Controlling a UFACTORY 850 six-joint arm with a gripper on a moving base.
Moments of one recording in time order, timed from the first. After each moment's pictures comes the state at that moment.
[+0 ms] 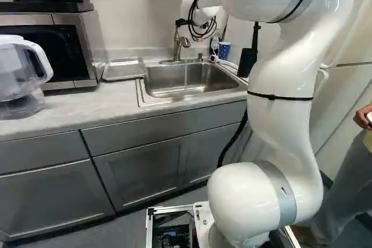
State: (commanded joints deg) arm 2.6 -20.1 -85.6 0.6 7.4 0.0
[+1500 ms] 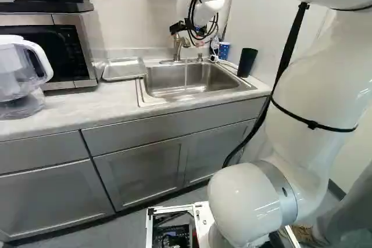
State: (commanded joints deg) arm 6.4 -3.2 -67.0 0.6 -2.0 0.0
